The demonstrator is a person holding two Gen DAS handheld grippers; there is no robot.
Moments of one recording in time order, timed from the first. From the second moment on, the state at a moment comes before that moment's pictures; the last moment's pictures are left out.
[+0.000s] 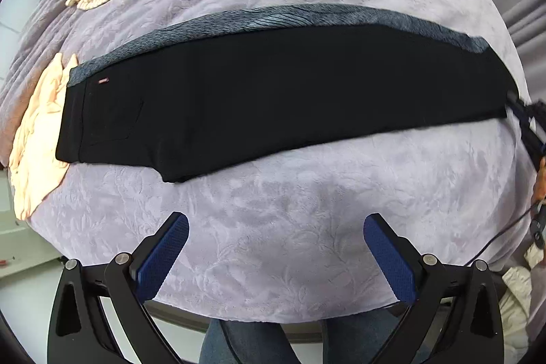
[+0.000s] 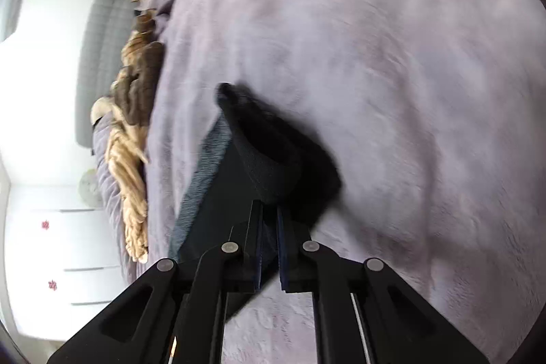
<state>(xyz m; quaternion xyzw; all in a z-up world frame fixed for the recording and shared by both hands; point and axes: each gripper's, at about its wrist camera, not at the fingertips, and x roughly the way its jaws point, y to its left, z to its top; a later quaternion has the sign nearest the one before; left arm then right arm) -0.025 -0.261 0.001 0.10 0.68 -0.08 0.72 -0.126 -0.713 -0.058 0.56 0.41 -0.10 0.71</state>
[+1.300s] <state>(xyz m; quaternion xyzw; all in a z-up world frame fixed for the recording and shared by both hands) -0.030 -0.283 0.022 0.17 0.65 -0.11 0.73 -0.145 -0.666 -0.054 0.53 0.50 -0.10 0.68</state>
